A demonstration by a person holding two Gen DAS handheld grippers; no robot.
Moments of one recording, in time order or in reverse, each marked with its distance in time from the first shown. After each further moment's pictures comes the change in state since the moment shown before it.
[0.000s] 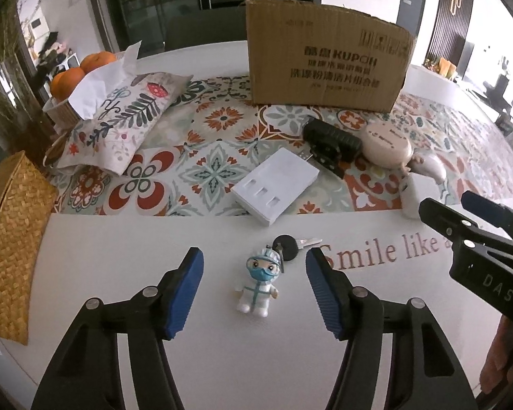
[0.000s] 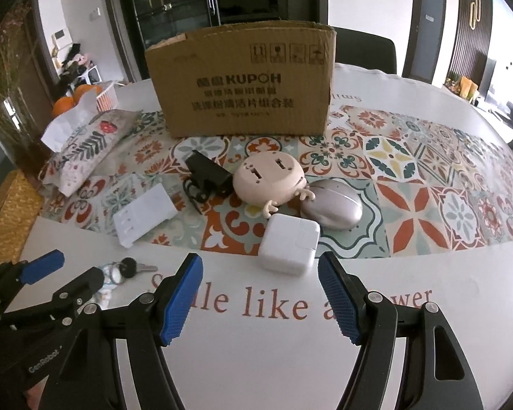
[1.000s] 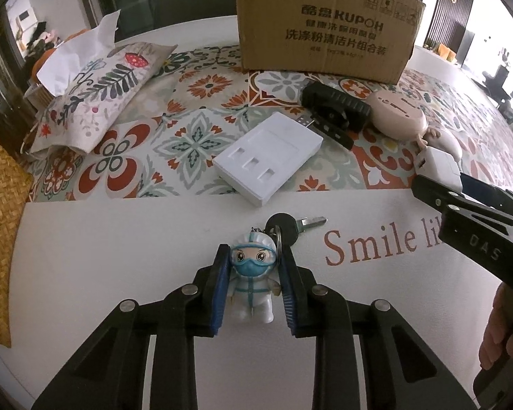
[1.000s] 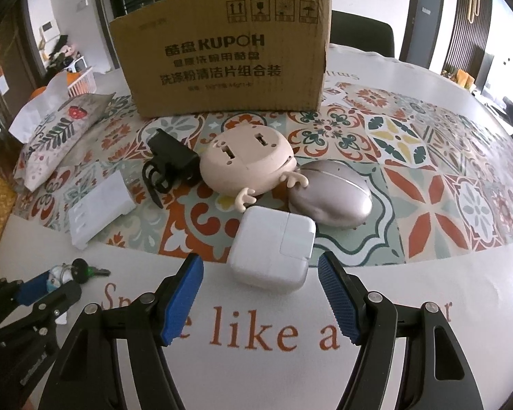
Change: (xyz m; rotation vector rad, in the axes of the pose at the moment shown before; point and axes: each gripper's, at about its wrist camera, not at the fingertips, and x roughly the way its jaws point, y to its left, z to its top) left arm 0.039 -0.009 -0.005 0.010 0.076 -0.024; right arm 0.051 -0.013 0.001 0.012 0.046 -0.035
